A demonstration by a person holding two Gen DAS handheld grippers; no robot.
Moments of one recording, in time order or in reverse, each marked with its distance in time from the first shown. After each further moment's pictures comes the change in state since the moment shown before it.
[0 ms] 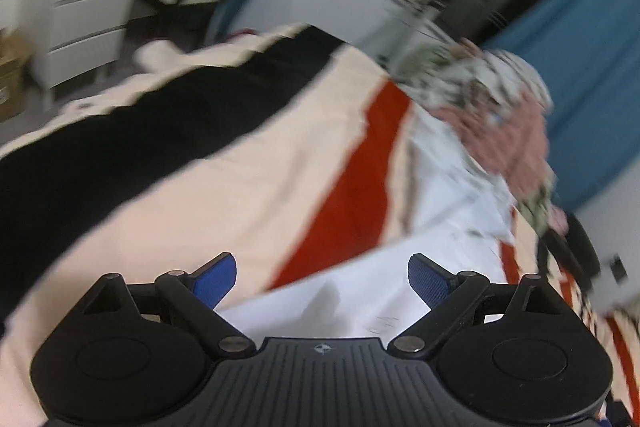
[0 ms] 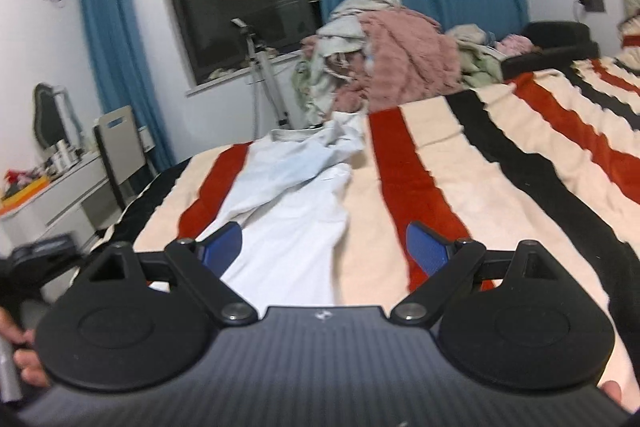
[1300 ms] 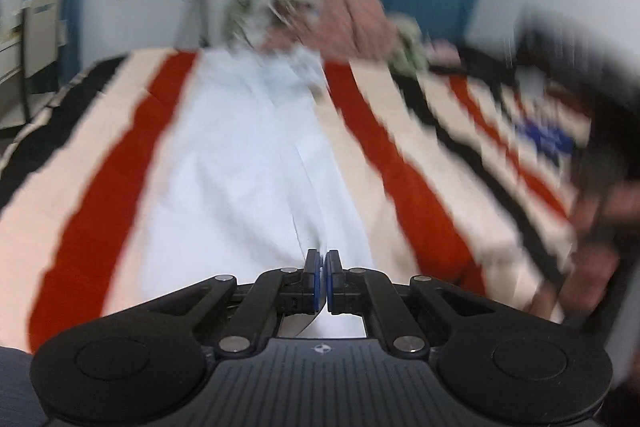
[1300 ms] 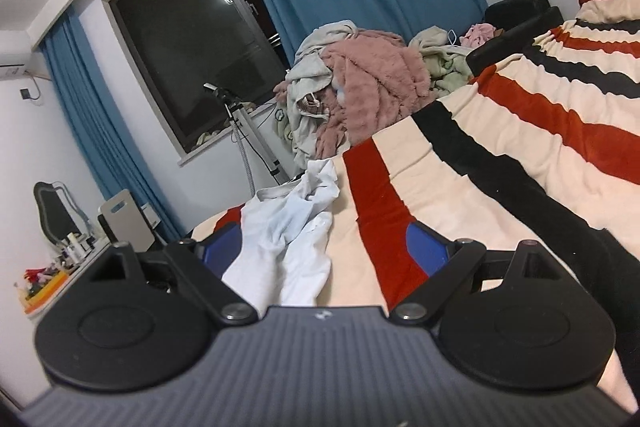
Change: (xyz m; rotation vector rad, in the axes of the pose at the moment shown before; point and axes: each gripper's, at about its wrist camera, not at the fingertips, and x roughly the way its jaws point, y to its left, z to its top) left arm -0.087 -0.158 -0.210 0.755 0.119 -0.167; right arm -0.032 -0.060 0.020 0.229 -0.096 0.021
